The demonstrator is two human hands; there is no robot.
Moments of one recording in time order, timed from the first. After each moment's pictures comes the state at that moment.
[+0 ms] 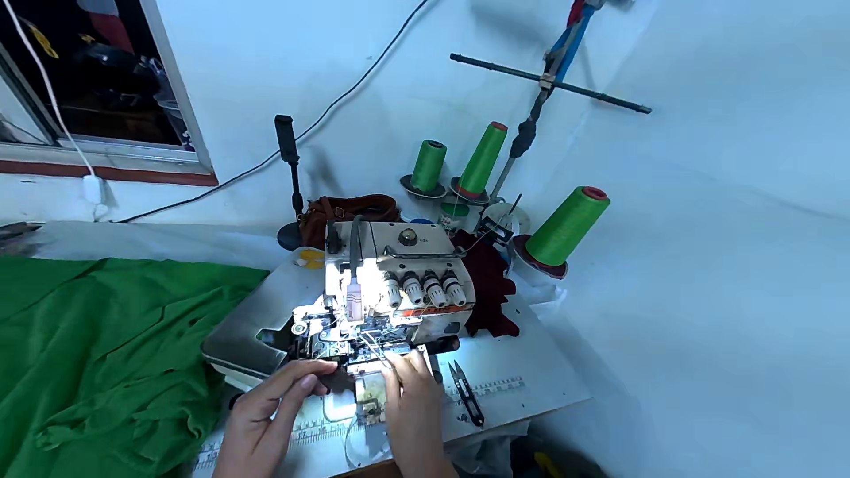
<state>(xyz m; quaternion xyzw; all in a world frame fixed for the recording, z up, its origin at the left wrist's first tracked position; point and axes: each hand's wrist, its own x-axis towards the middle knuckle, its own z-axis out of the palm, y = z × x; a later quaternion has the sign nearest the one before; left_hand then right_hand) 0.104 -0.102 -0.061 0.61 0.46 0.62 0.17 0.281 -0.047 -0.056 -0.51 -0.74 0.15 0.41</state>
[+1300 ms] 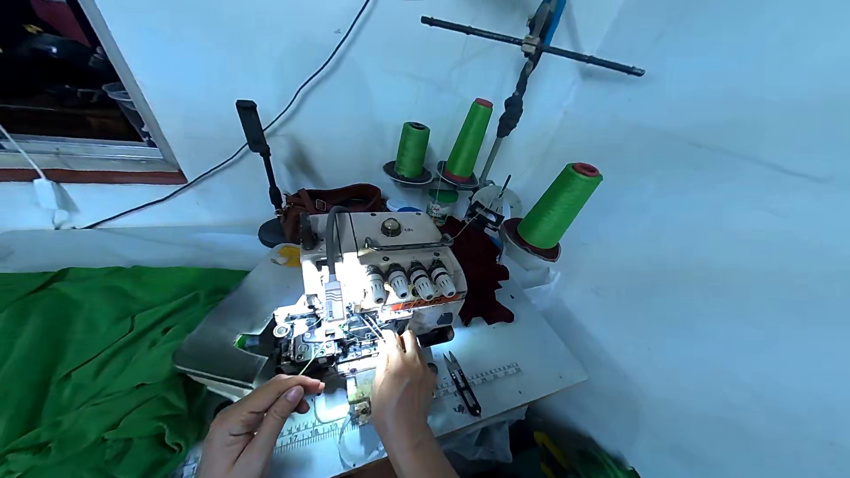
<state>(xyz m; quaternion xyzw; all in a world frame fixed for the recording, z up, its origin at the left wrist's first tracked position) 0.101 -0.107 -0.066 0.61 0.46 0.60 0.23 0.260 -0.029 -0.059 -0.62 -0.71 0.01 0.32</state>
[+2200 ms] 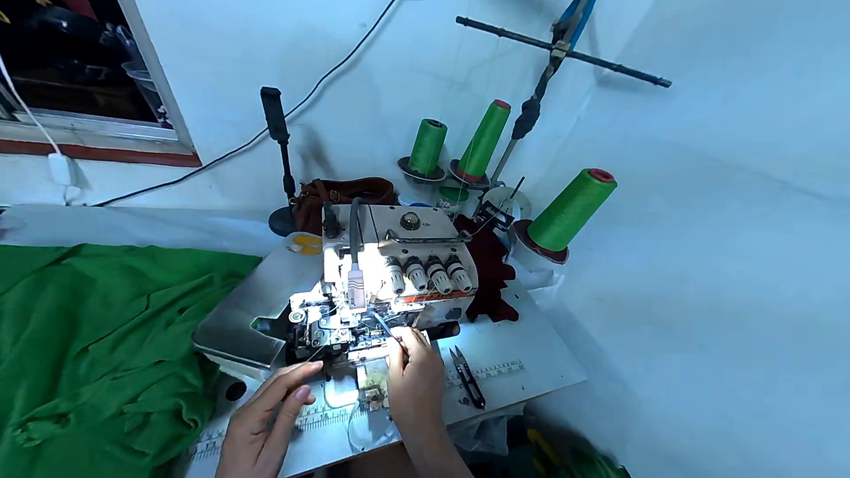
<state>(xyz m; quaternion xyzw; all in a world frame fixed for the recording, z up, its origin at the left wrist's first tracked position) 0.100 -0.114 -0.101 0.60 0.50 0.60 0.16 0.271 -0.035 -0.051 -0.58 -0.69 0.17 0.38</state>
